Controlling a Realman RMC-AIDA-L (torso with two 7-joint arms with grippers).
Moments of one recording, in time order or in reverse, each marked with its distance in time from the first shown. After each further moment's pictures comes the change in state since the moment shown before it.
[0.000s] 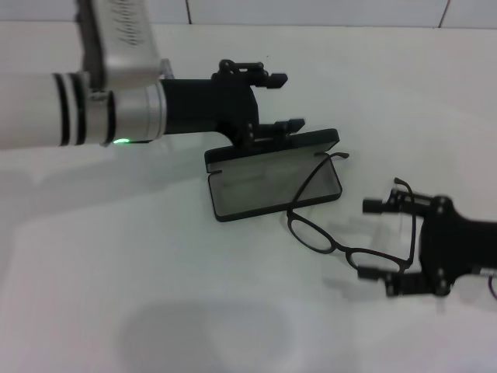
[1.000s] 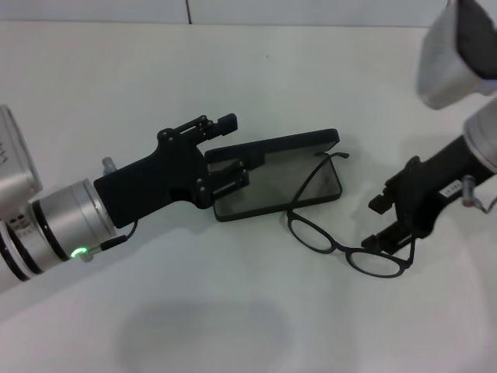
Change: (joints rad) left arm 0.192 -0.006 -0.002 -0.437 -0.569 0.266 0.364; right arm 0.274 0.008 -0.367 -0.790 -0.686 0.005 1.406
